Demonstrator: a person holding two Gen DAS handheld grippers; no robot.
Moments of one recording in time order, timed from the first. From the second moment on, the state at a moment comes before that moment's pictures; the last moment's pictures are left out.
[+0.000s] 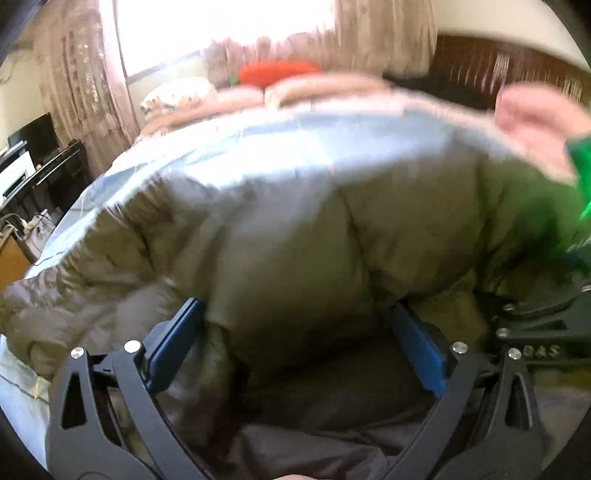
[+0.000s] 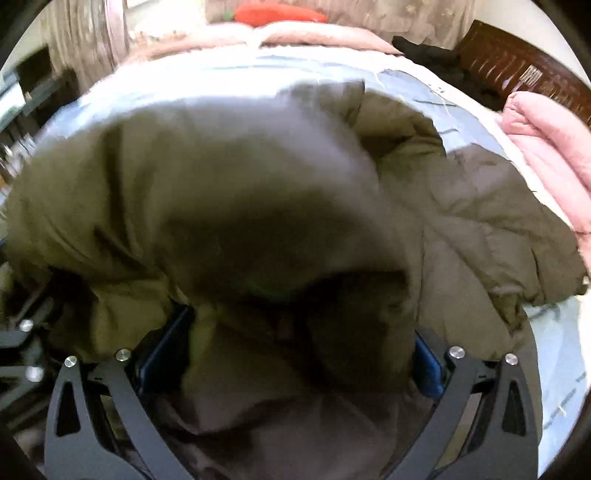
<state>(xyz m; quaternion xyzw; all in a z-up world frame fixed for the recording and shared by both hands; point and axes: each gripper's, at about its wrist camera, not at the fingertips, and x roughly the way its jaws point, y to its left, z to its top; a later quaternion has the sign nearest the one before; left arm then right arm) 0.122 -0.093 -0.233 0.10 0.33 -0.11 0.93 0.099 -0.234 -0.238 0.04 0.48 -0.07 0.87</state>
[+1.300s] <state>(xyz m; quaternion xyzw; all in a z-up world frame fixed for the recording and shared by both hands) 0.300 -0.073 -0.224 -0.06 0.39 -0.04 0.92 0.261 -0.256 -0.232 0.03 0.45 -0.13 0.89</state>
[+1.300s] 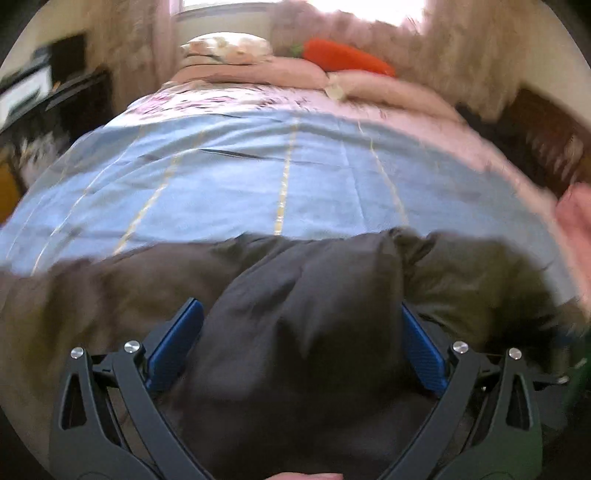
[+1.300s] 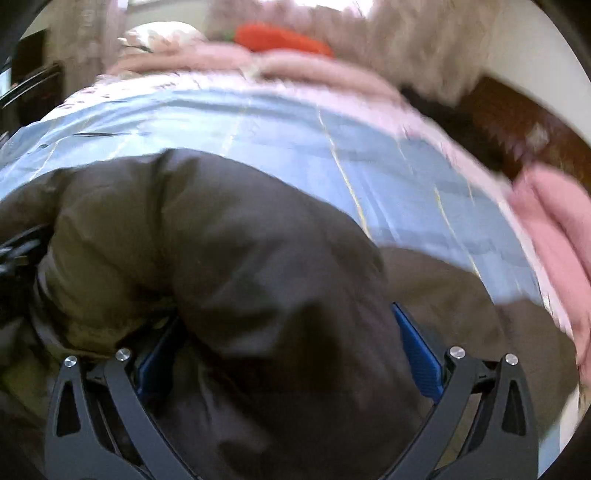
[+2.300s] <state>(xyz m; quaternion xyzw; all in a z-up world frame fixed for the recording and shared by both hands) 0.217 -0.087 -0.295 0.02 0.45 0.00 0.89 0.177 -0.207 -0.254 0.02 0.40 -0.17 0.90</state>
